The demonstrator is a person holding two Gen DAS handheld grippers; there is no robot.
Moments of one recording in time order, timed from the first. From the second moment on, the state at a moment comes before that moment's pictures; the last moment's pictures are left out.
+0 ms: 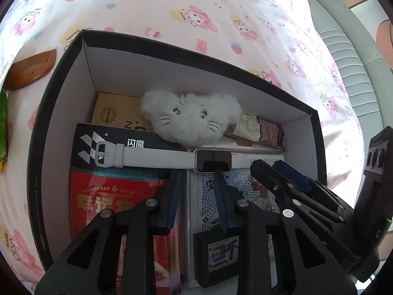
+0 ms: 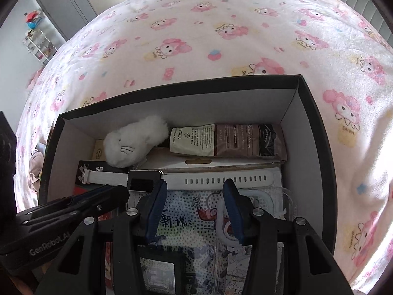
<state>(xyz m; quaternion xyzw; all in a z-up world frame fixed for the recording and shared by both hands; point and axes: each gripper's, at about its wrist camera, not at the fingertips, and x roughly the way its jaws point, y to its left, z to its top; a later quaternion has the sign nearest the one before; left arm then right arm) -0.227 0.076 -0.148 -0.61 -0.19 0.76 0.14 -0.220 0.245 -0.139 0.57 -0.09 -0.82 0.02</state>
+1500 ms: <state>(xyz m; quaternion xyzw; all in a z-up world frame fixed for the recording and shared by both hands) -0.006 -0.094 -0.017 -0.45 -0.21 0.87 0.04 -0.065 0.060 -0.026 0.46 0.00 -0.86 0.21</state>
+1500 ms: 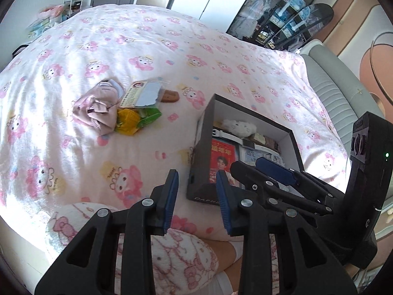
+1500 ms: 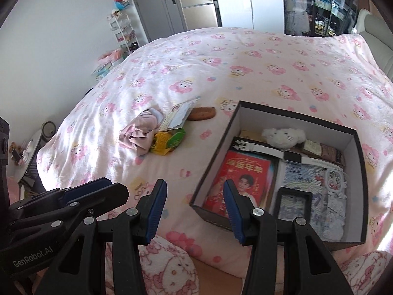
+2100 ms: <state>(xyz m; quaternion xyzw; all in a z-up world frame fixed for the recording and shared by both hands) -0.044 -0.236 -0.106 -0.44 -0.41 0.79 -0.10 -0.141 -0.055 -0.076 0.51 0.00 -0.82 0.27</state>
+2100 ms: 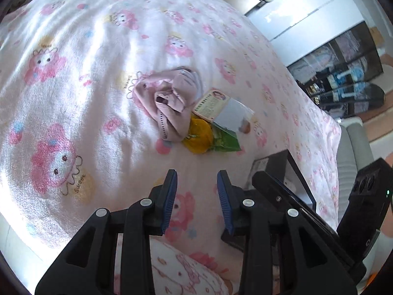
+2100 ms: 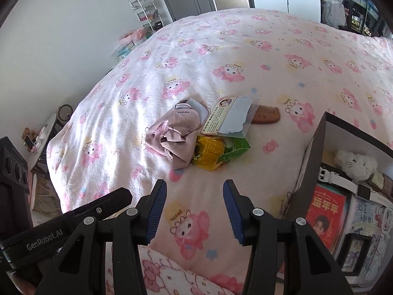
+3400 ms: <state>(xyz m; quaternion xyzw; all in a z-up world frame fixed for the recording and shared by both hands) -0.117 -0.295 -0.221 -0.45 -0.56 0.68 -0.11 -0.205 -0.109 -0.163 0.55 -0.04 -0.78 0.30</state>
